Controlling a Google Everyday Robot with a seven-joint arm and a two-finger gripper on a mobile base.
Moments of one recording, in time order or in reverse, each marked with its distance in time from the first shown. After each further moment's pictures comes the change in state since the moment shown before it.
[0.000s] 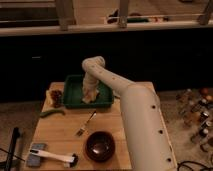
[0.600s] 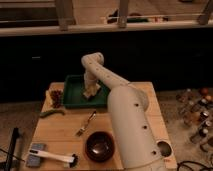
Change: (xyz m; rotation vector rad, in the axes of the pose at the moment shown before) arm 0.028 -0.039 0.004 0.018 0.052 0.078
